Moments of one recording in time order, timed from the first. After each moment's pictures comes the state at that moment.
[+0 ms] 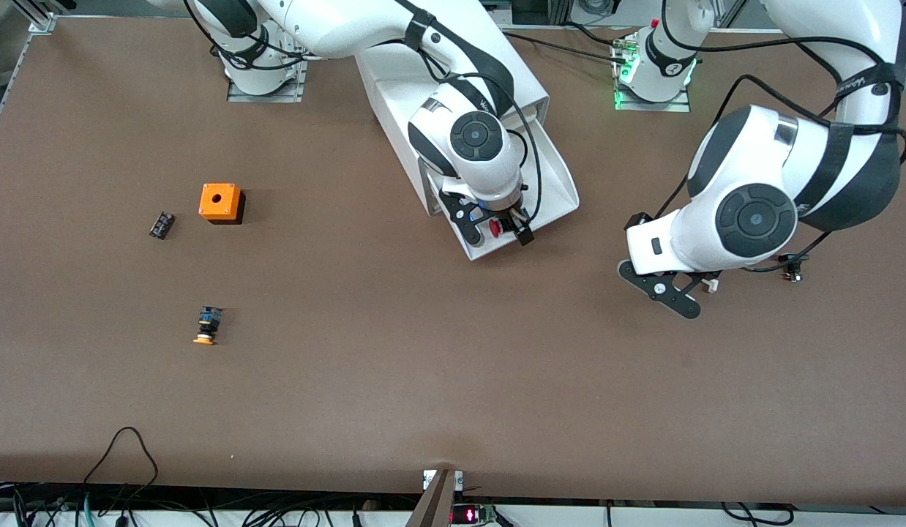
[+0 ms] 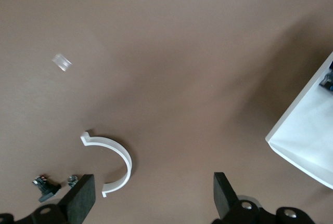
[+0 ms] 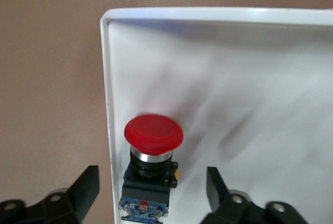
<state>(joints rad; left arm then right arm) -0.02 0.51 -0.38 -1.24 0.22 1.46 0.20 0.78 0.88 0.14 -1.04 0.11 2.05 1.87</state>
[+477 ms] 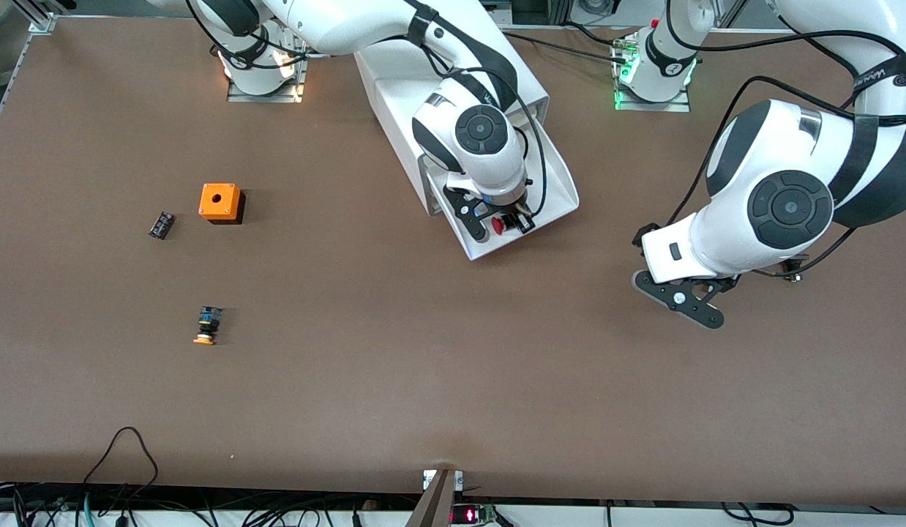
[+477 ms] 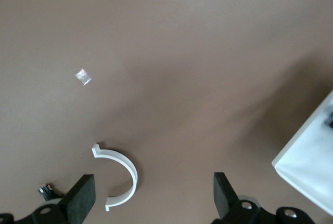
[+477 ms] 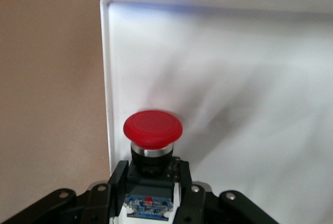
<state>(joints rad) -0.01 0.51 -0.37 -1.23 0.22 1.51 0.10 0.80 0.88 0.14 -1.03 0.11 2.04 1.87</state>
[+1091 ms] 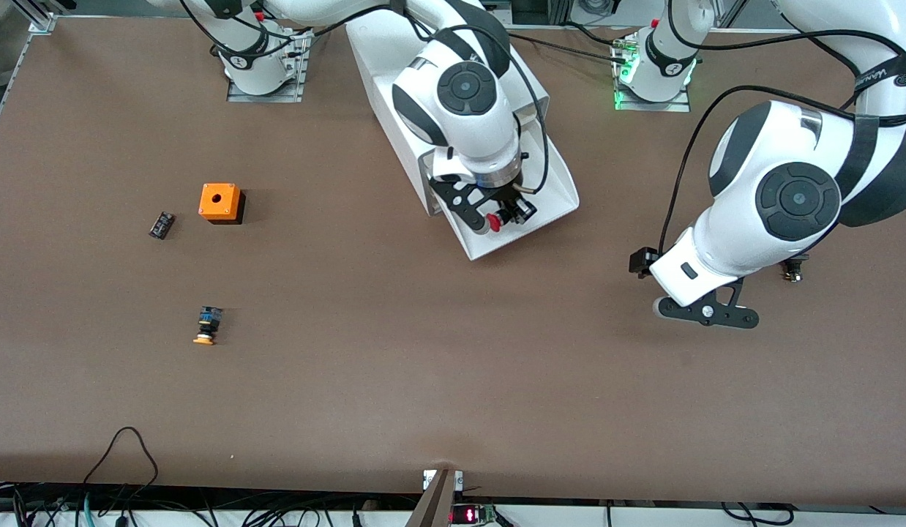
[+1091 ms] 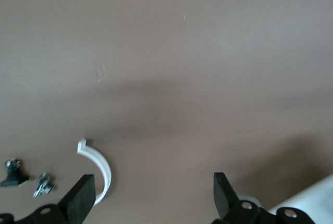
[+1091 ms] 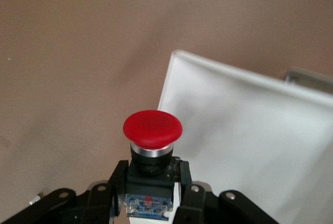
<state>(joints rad) 0.01 0.47 -0.37 -1.34 0.22 1.71 -0.25 0.77 0.77 0.08 -0.99 0.09 1.94 1.58</state>
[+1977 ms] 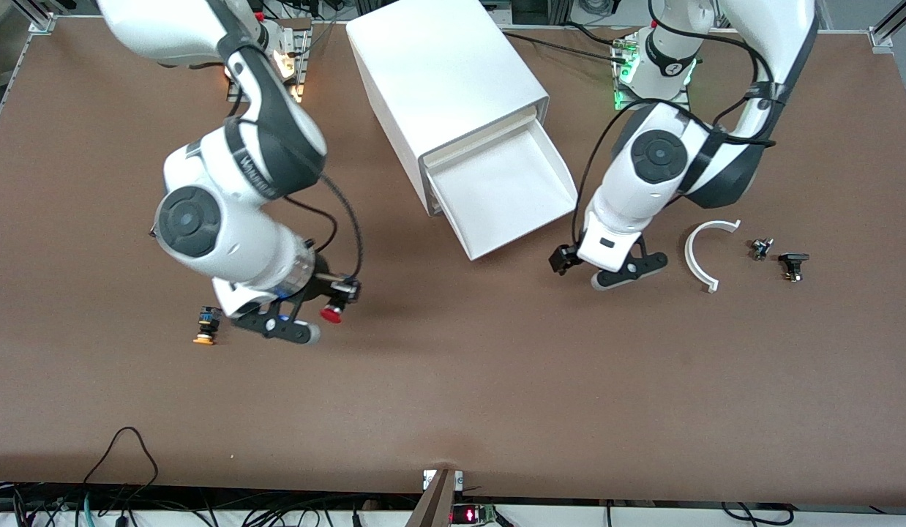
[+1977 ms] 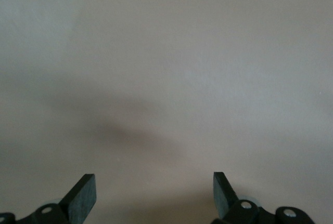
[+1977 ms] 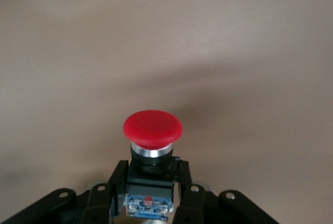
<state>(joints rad) -0.03 0.36 -0.46 -1.88 0.17 2.27 -0.95 0.33 0.70 0.08 -1.04 0.12 1.76 0.57</state>
